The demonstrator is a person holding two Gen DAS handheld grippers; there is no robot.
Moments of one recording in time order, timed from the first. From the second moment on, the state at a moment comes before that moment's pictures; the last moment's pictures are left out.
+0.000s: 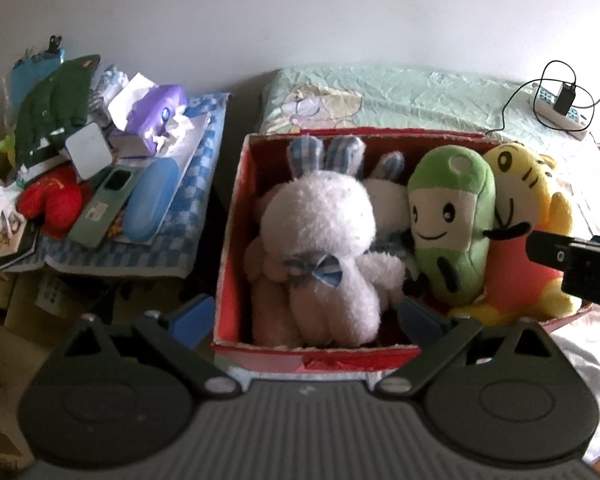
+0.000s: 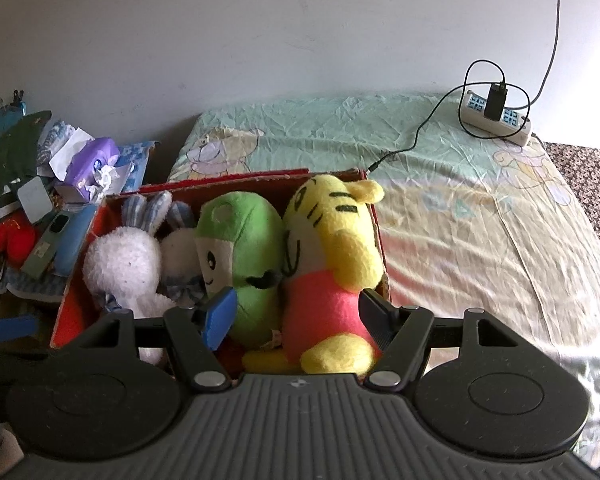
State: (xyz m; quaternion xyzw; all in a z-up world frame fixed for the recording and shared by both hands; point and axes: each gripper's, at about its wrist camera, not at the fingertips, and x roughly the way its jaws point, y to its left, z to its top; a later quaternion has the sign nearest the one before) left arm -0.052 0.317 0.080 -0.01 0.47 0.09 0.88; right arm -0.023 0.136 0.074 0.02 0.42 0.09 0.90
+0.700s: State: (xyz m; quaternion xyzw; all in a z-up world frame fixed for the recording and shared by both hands) left arm -0.041 0.307 0.065 0.00 0.49 0.08 0.87; right arm -0.015 0.133 0.057 0.05 0.42 0.10 0.90
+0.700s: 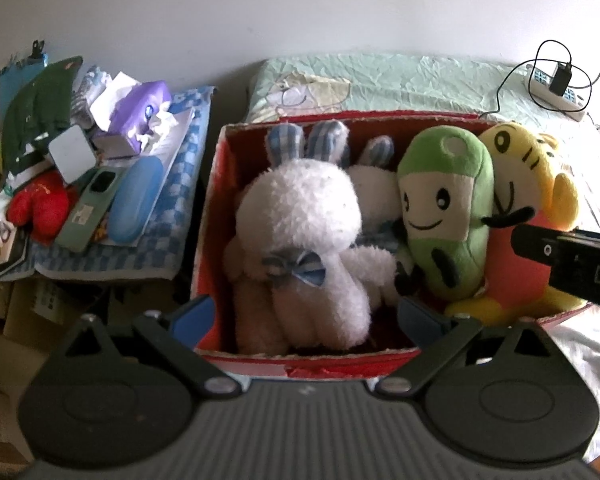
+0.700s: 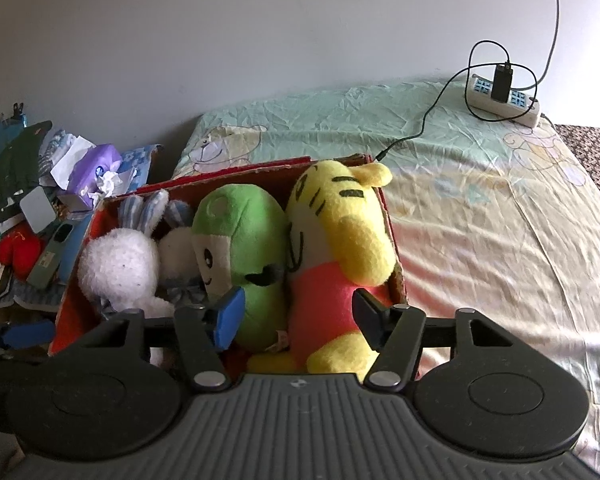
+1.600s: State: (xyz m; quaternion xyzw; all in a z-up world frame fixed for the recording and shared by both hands) left arm -0.033 0.295 0.059 0.00 0.49 0.07 0.87; right arm -0.010 0.132 0.055 0.03 0.43 0.10 0.90
